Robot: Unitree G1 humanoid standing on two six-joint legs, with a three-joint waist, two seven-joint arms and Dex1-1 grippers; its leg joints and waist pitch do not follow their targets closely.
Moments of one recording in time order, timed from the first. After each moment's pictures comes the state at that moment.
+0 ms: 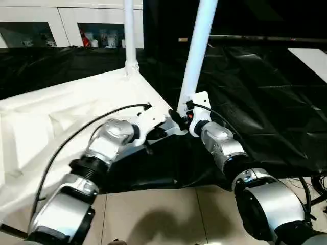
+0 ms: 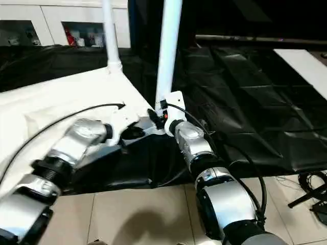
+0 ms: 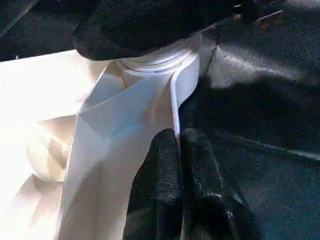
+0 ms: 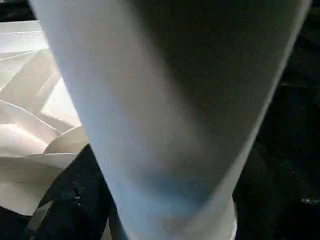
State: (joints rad) left arm -0.74 0.27 -0.28 0.71 0.13 0.16 -0.85; right arm -0.87 -0.05 0.01 1.15 0.13 -0.09 0.41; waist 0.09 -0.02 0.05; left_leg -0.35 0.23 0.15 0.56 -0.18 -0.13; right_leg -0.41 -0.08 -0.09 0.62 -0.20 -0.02
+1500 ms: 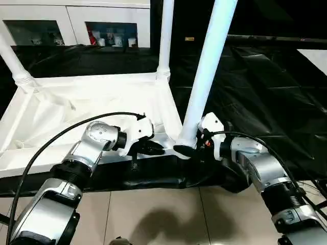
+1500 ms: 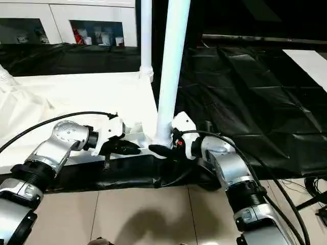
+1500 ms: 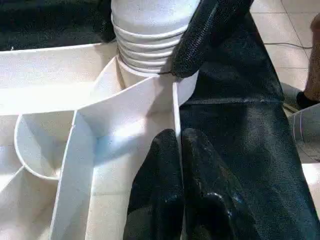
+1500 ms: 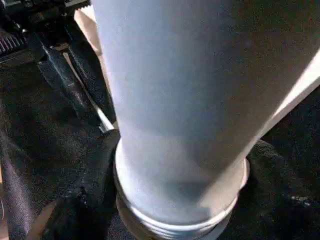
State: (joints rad) left arm -0.69 0.37 -0.29 0.74 0.03 -0.07 -1.24; right arm -0.51 -0.31 0.20 0.48 0.12 0.18 0.93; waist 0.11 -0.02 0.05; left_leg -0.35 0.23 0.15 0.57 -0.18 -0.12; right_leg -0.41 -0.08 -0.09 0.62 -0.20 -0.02
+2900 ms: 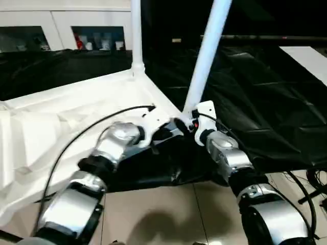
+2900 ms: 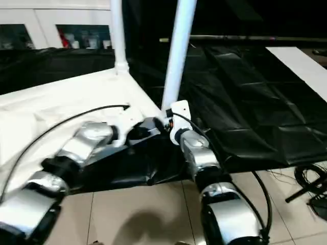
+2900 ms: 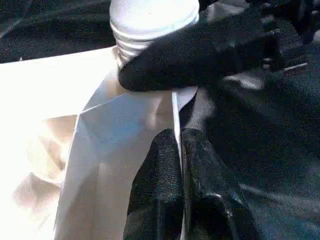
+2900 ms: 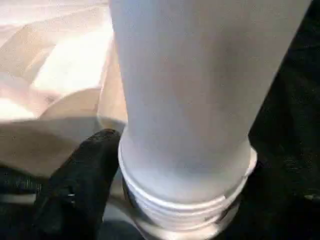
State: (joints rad) left arm -0.77 0.22 -0.26 0.87 0.11 0.03 -0.84; right arm -0.71 -0.06 0.02 0.96 0.09 -0.01 0.39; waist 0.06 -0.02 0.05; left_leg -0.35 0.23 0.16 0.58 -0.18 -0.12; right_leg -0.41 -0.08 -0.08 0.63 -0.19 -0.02
